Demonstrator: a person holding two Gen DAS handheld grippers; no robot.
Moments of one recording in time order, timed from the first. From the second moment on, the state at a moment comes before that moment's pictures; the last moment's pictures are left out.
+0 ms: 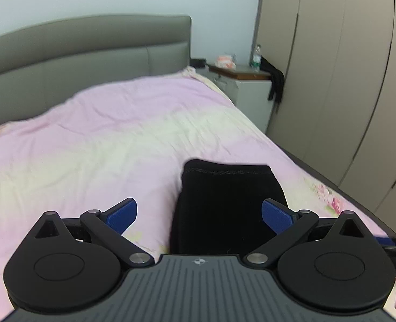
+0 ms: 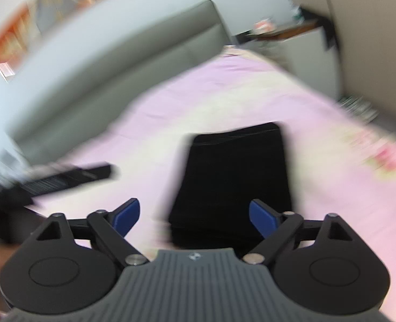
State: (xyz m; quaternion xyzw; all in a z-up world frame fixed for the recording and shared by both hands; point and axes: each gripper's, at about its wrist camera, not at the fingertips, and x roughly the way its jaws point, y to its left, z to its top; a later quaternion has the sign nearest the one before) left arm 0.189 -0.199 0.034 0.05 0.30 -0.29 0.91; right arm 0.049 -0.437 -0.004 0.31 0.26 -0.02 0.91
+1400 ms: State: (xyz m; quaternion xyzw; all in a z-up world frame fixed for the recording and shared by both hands) left arm 0.107 -0.208 0.014 0.15 0.35 -0.24 0.89; right arm 0.002 -0.346 0.012 0.15 0.31 -0.30 0.89
